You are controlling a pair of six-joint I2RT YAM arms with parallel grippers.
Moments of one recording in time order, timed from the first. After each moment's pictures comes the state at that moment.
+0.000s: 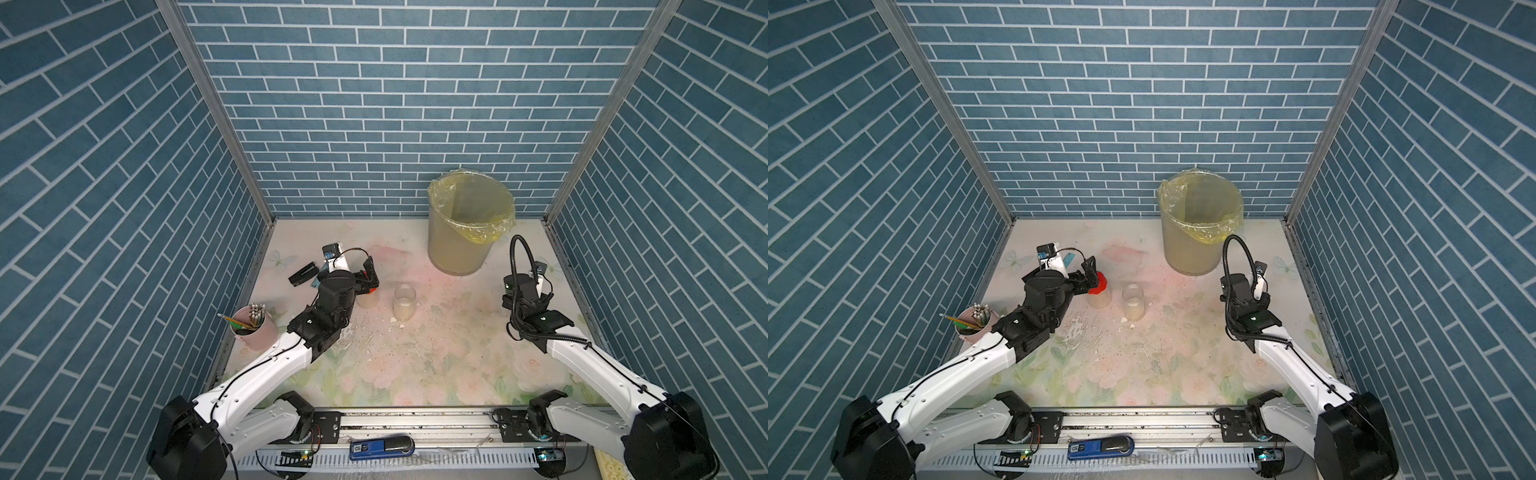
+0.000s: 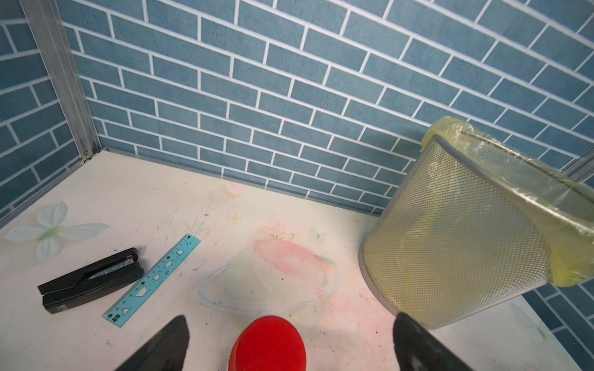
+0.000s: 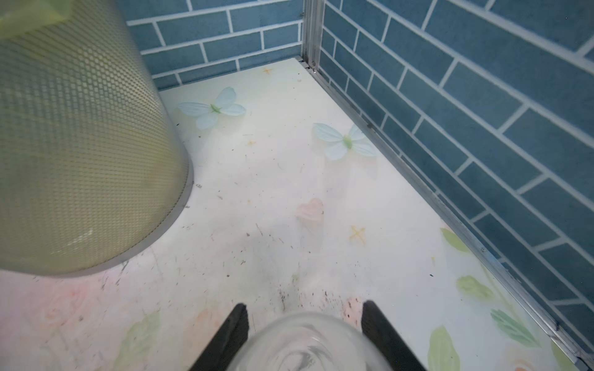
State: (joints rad) left arm -0.61 1.05 0.72 0.04 -0.51 -0.46; right arm 0.41 1.10 0.63 -0.27 0.72 0.50
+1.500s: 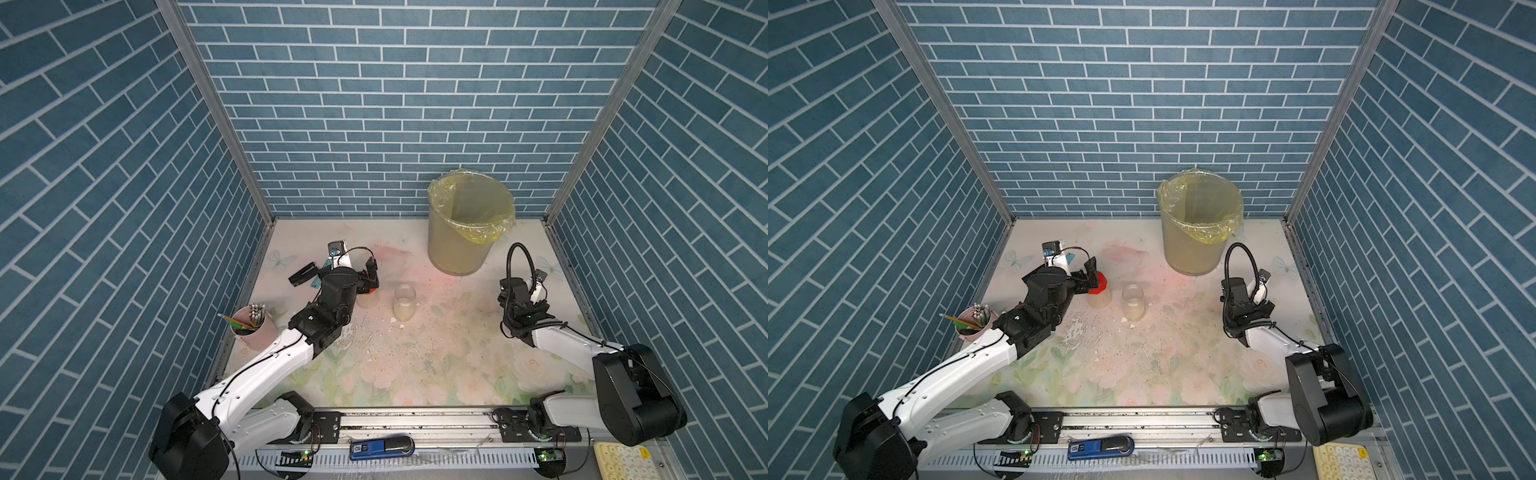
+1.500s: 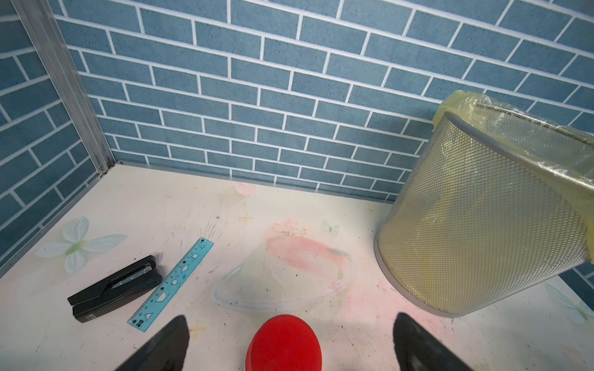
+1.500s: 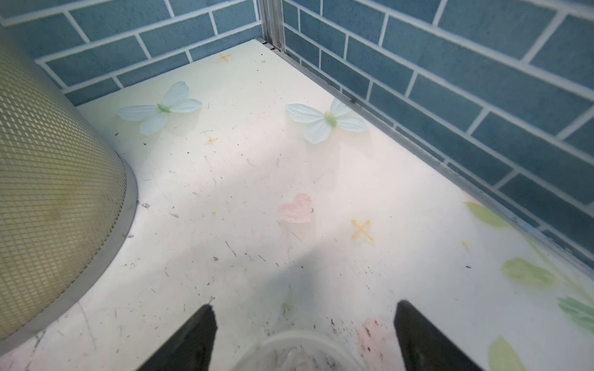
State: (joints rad) left arm -0.61 1.07 0.76 0.00 -0.52 -0.38; right arm 0.33 1.31 0.53 0.05 0.72 0.60
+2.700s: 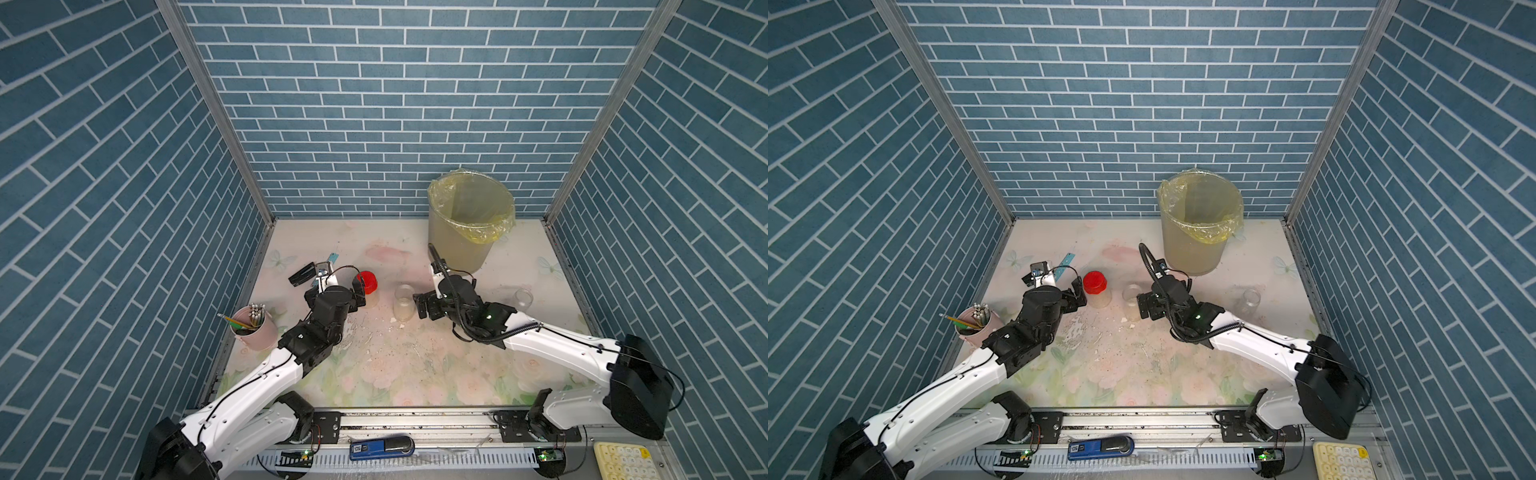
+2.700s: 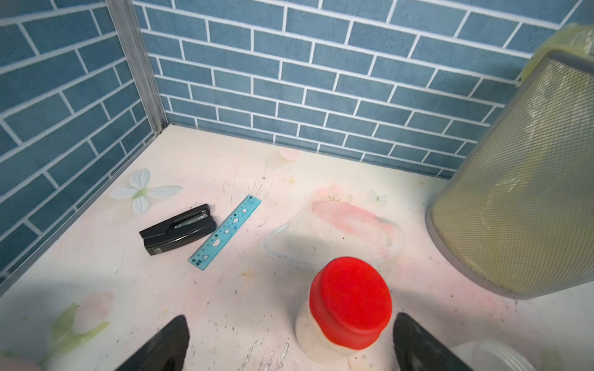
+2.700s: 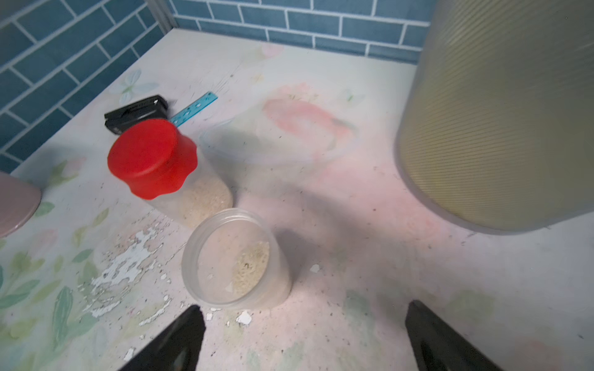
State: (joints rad) left arm -0.61 0.90 0.59 -0.14 -0.62 -0.46; right arm 0.94 1.41 0.89 -0.11 0.27 0.32
